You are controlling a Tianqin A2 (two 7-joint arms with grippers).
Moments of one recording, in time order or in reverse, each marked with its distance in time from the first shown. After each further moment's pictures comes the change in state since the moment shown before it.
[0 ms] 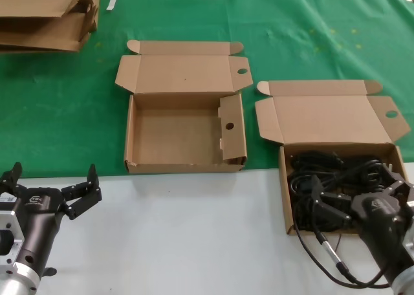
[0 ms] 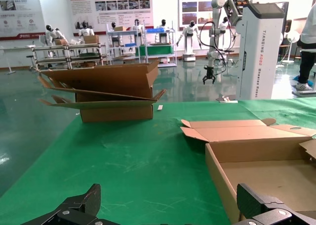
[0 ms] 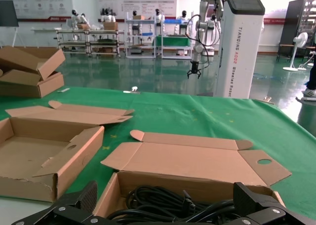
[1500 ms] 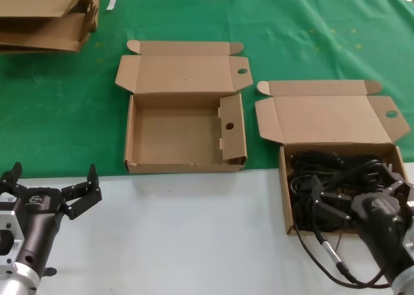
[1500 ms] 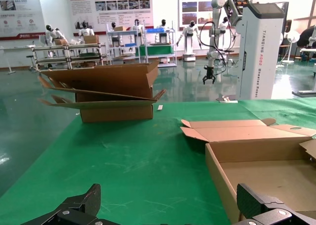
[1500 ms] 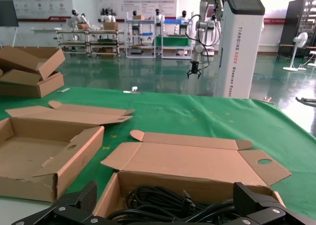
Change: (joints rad) left arm 0.000 0.000 0.000 0.000 0.000 0.000 0.000; right arm 0.000 0.000 0.000 0.000 0.000 0.000 0.000
